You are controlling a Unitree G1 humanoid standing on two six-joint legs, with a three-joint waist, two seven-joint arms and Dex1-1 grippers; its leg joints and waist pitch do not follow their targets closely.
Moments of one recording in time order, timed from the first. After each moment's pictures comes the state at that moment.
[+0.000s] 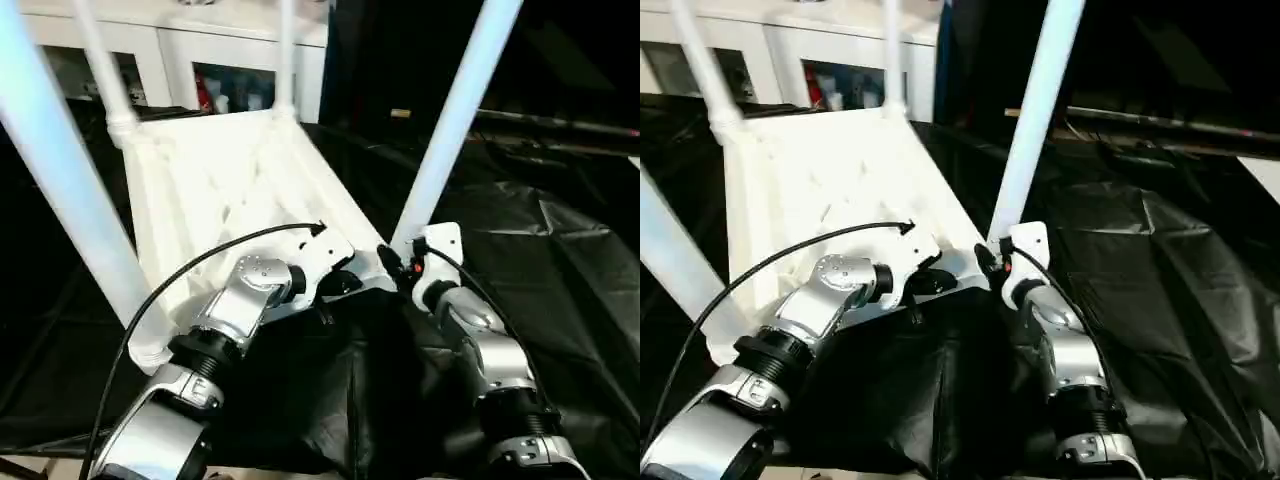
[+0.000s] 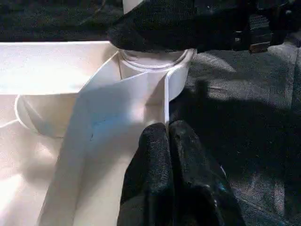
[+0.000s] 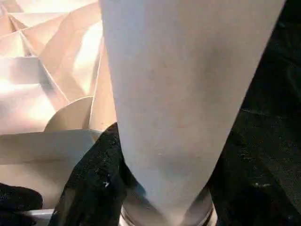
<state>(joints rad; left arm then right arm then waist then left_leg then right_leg) -0.64 0.11 -0.28 0.63 0.13 0.24 -0.85 -0.38 -0.04 -0.04 0.46 0.07 0.17 0.31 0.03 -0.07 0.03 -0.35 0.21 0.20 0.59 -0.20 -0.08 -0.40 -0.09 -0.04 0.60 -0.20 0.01</state>
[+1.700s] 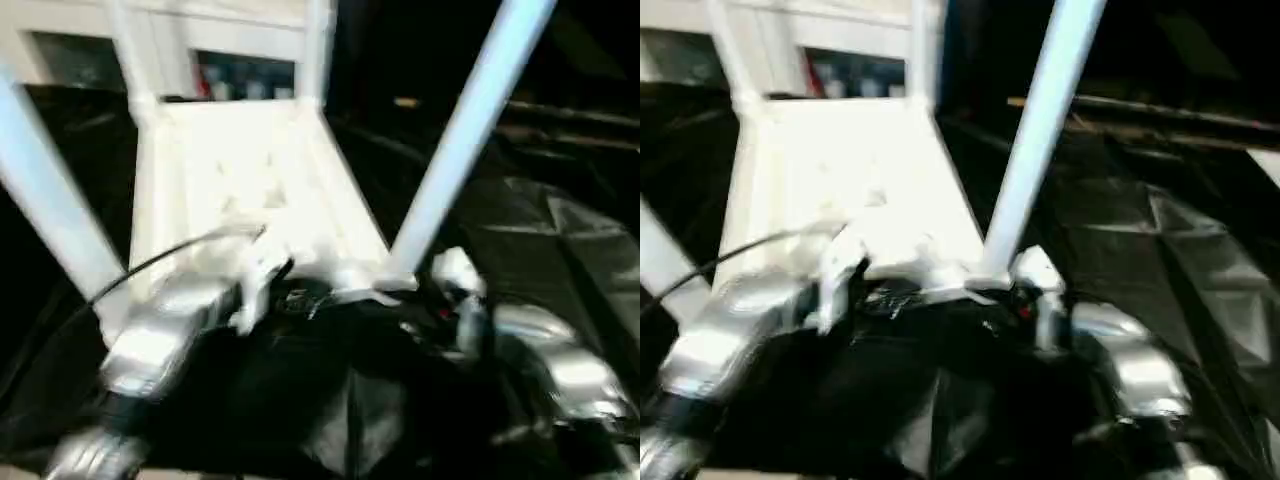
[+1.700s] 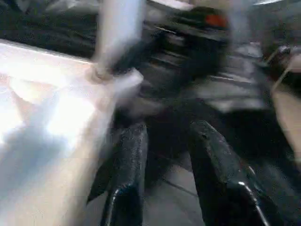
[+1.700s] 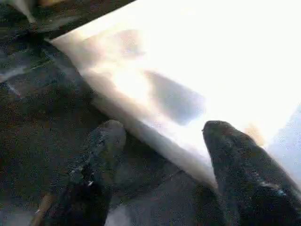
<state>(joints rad) -0.21 0.38 -0.12 -0.11 -0.25 0.55 -1.08 -0.33 -0.28 0.08 0.31 0.27 0.25 0.91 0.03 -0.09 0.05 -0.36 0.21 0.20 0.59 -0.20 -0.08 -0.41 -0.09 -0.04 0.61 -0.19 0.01</state>
